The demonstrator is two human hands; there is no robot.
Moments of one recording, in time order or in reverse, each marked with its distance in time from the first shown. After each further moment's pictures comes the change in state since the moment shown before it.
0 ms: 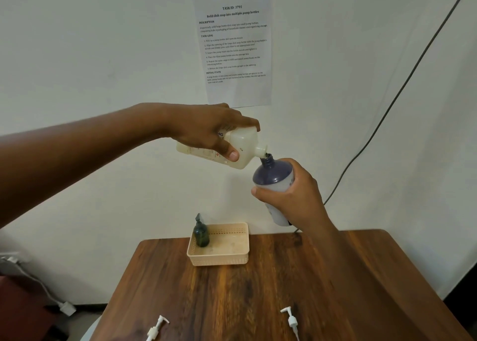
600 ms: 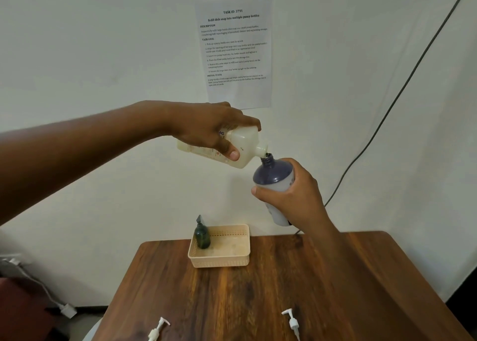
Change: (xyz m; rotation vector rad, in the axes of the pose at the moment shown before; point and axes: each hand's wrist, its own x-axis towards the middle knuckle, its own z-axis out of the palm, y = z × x) left_hand 0.000 0.004 -0.007 0.038 -0.002 0.017; right_hand 0.000 -0.003 0.000 -0.004 0.031 -0.009
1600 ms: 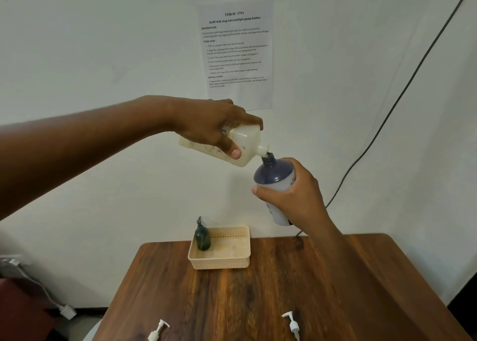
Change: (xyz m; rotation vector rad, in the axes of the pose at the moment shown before) left_hand 0.003 0.002 -0.010 0.025 -0.033 -0.023; right_hand 0.006 0.003 0.000 0.011 -0.031 0.009
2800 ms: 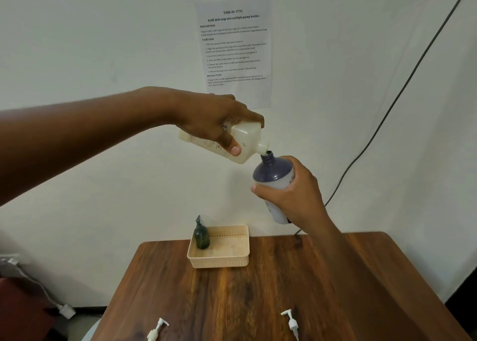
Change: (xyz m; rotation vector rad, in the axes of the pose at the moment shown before) left_hand 0.004 0.001 -0.007 0.036 -0.005 -0.031; right_hand -0.002 -0.003 -0.002 0.019 0.002 0.003
